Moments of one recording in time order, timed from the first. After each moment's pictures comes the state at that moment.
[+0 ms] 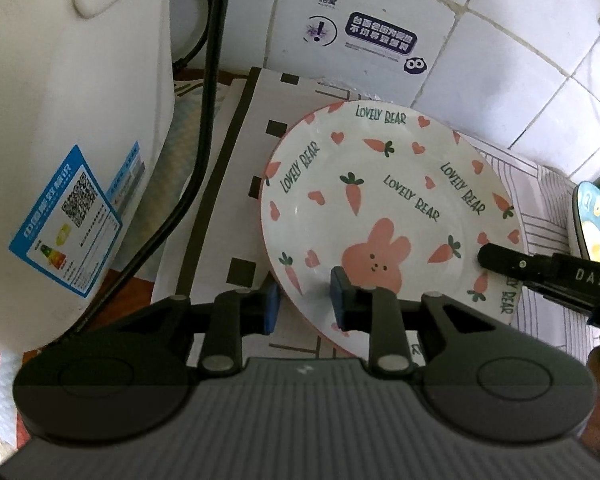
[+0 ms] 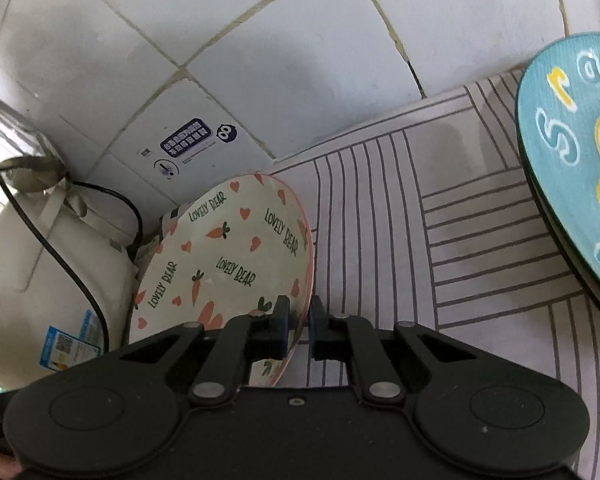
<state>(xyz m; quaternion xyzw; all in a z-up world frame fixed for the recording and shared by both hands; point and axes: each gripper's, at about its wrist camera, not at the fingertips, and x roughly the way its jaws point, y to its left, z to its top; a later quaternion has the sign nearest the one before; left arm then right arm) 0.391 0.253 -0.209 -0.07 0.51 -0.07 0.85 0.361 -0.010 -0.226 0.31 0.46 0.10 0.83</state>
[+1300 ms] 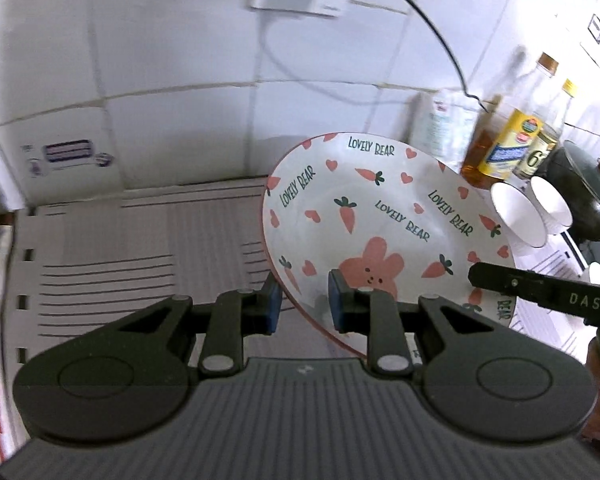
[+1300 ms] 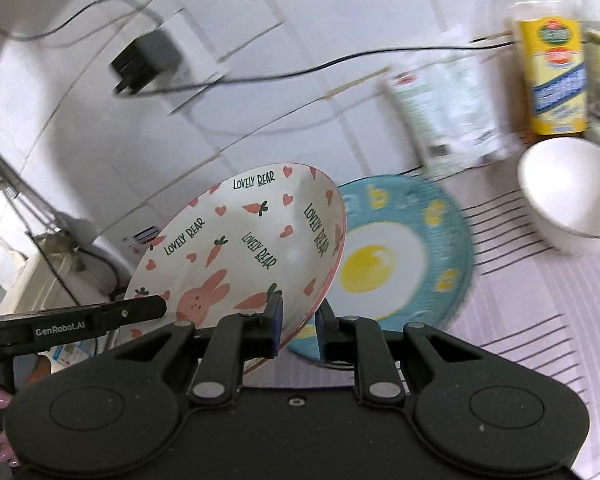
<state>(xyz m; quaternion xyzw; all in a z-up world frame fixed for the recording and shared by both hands) 0.346 0.047 -0.122 0.02 0.44 -0.26 0.86 0.242 -0.179 -0.134 0.27 0.39 0.02 0.88</state>
